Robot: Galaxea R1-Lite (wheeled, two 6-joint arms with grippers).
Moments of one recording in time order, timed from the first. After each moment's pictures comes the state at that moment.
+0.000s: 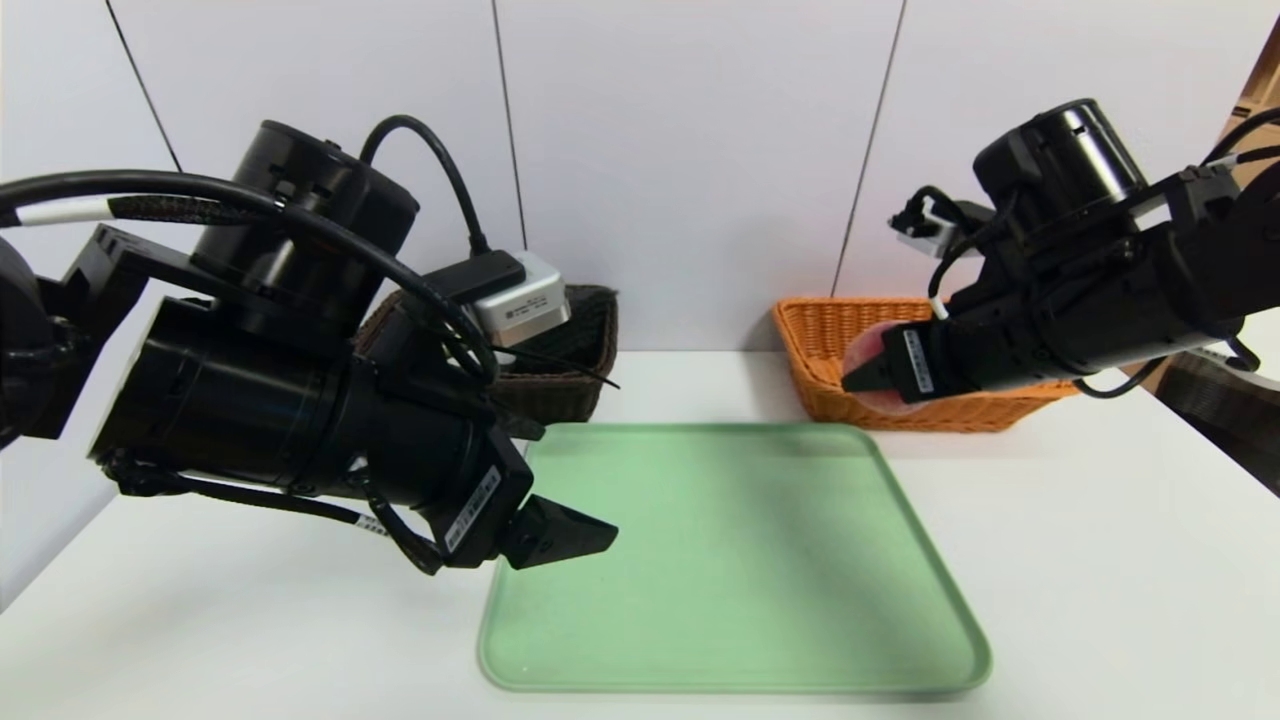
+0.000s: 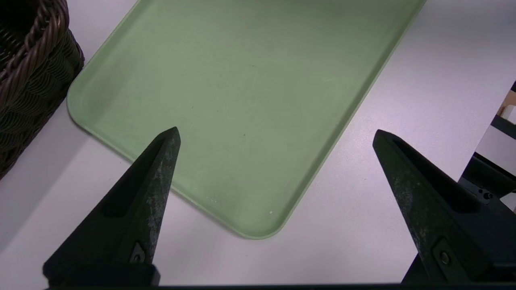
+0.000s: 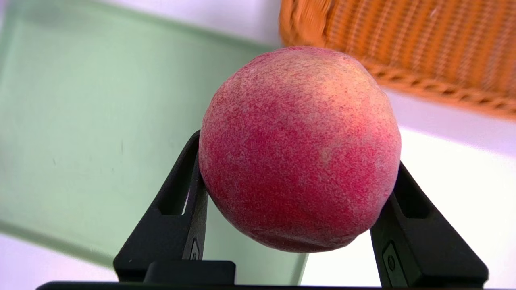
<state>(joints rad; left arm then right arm) -0.67 1.54 -1.24 0.38 -0.25 0.20 0.41 1.71 -1.47 0.51 -0.07 0.11</state>
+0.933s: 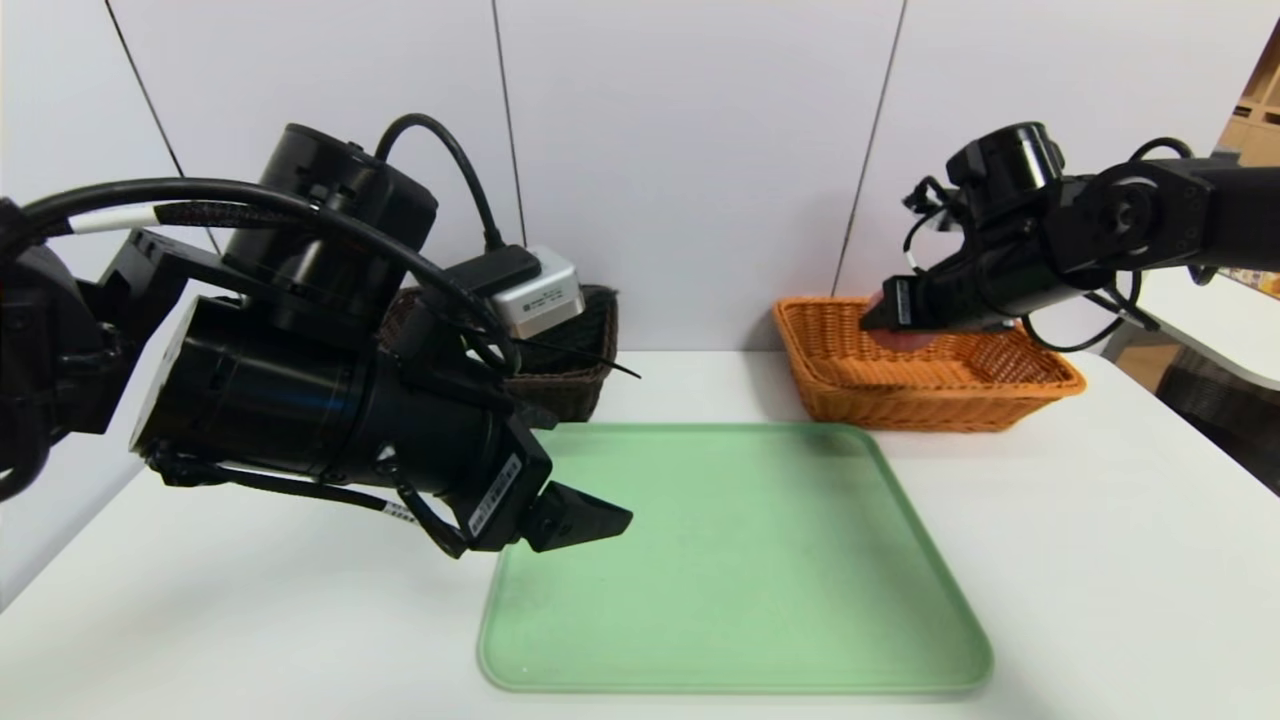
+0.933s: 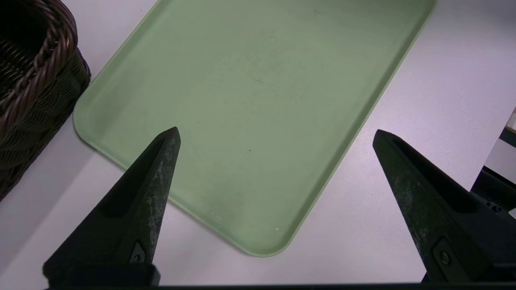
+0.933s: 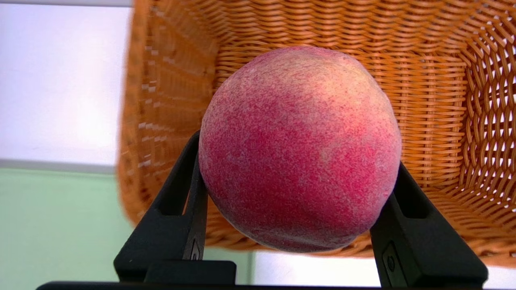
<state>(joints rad) -0.66 1.56 -1.24 0.33 -0.25 0.20 0.18 2.04 -1.77 0.46 -0.07 0.10</state>
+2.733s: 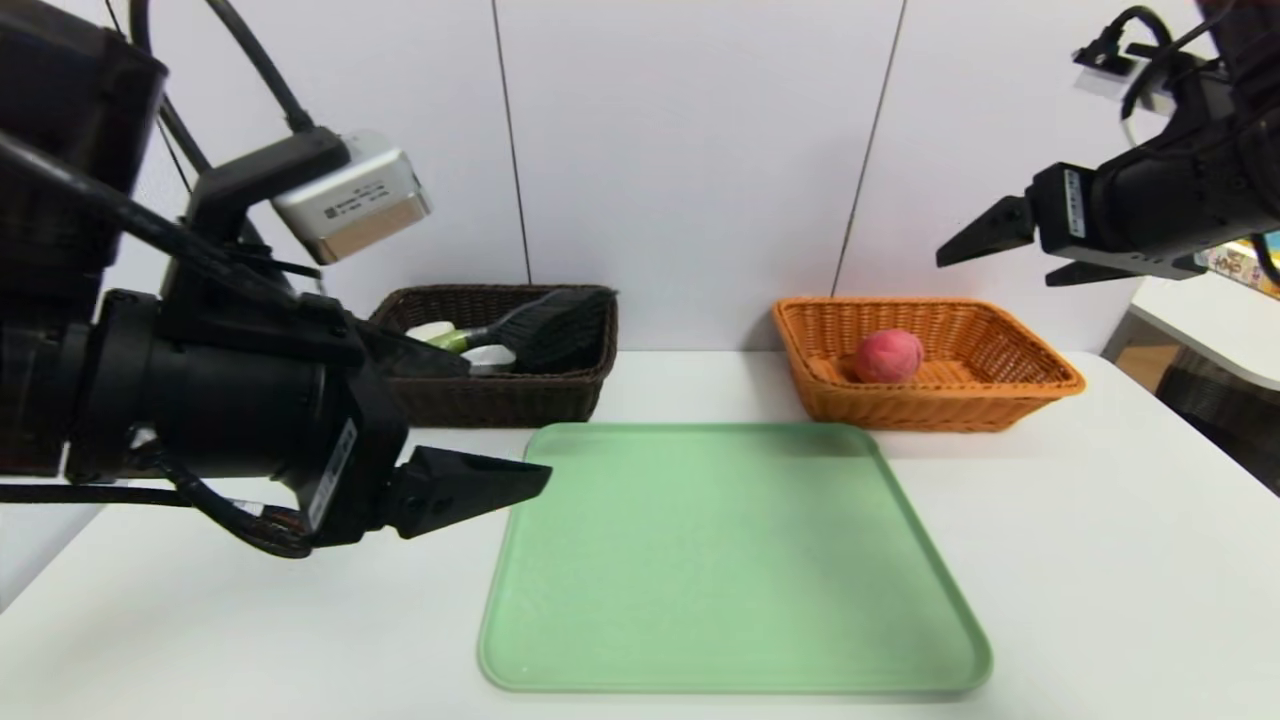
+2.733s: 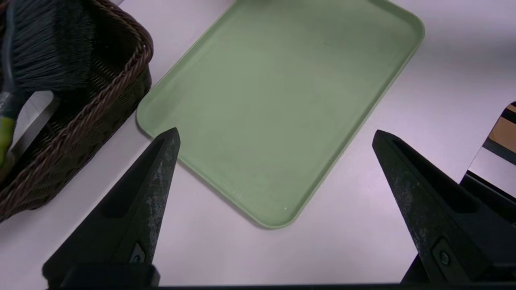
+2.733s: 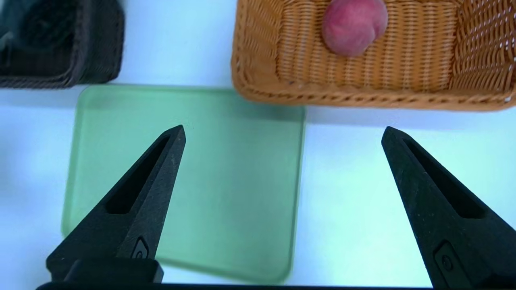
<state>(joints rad) -0.65 1.33 -1.24 0.40 -0.17 0.19 0.22 1.67 -1.86 0.87 0.05 0.21</state>
